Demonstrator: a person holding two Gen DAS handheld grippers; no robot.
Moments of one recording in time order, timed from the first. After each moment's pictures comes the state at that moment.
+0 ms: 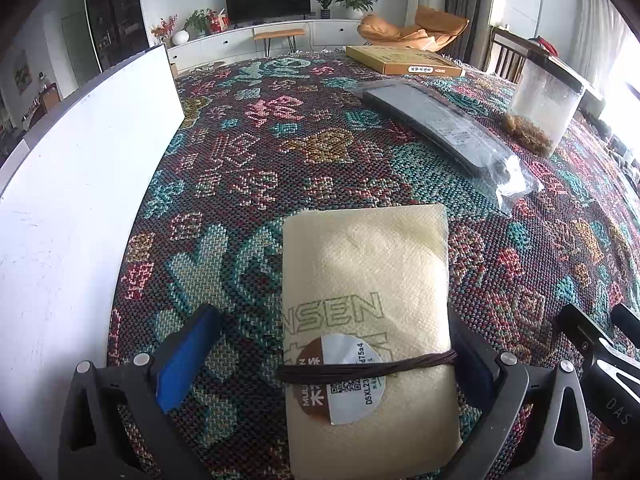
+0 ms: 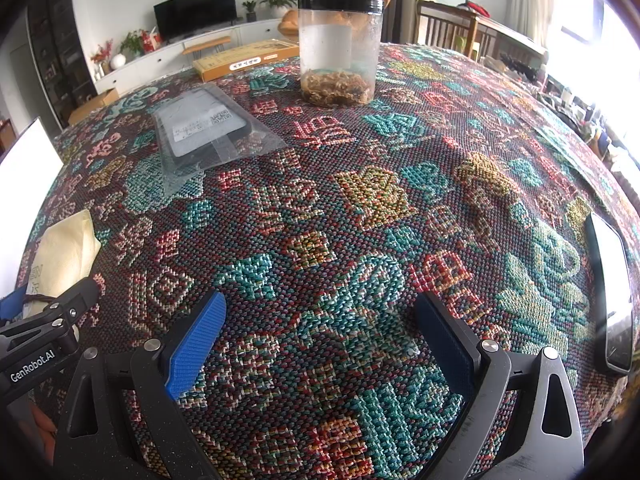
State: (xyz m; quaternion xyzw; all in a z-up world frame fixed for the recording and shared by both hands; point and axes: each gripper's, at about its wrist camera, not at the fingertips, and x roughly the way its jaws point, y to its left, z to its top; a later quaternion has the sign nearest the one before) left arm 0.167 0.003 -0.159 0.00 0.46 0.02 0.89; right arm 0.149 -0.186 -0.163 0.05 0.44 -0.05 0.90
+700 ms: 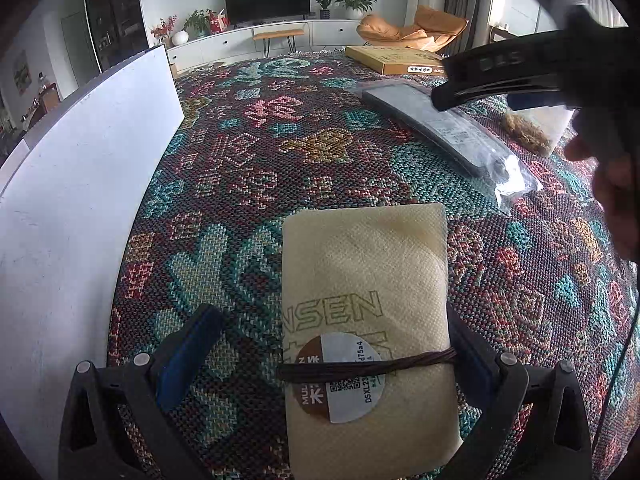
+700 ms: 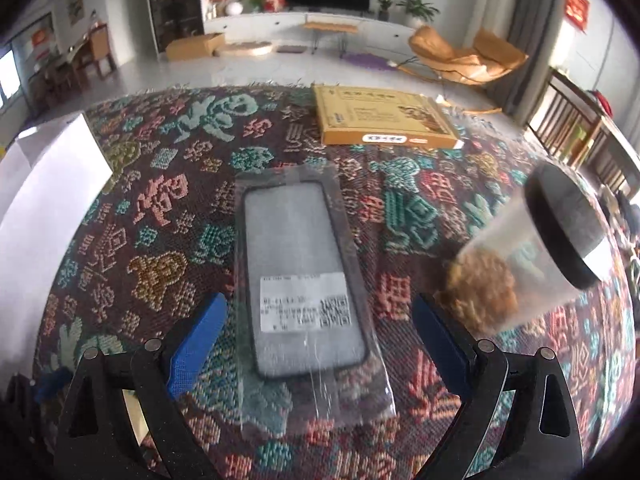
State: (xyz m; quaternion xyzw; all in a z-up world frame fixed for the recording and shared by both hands) left arm 0.167 0.002 -0.159 -0.01 0.46 0.01 0.89; right arm 0.332 -0.108 -0.112 -0.11 0.46 0.14 0.87
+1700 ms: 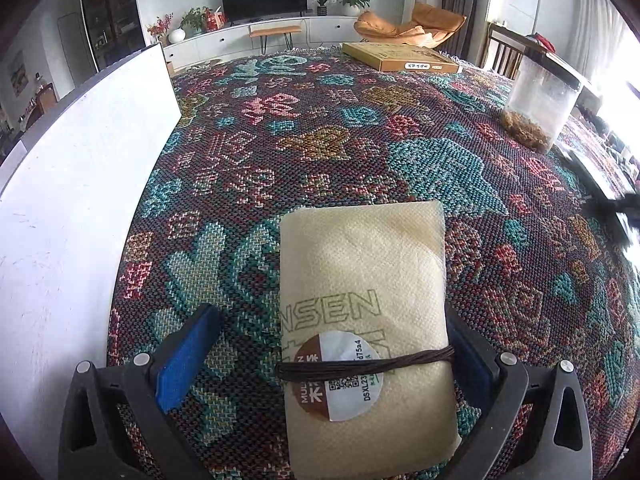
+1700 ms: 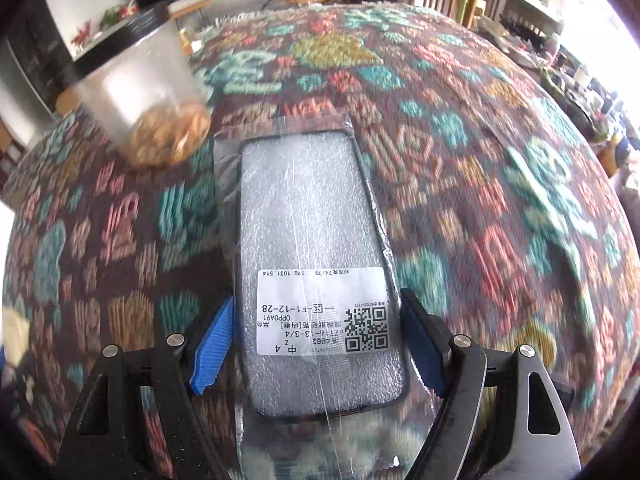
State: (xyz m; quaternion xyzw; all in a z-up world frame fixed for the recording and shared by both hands) left arm 0.166 0.004 -0.159 0.00 0.47 0.00 0.88; right arm 0.248 -0.375 -0.154 0.07 0.52 -0.03 0.85
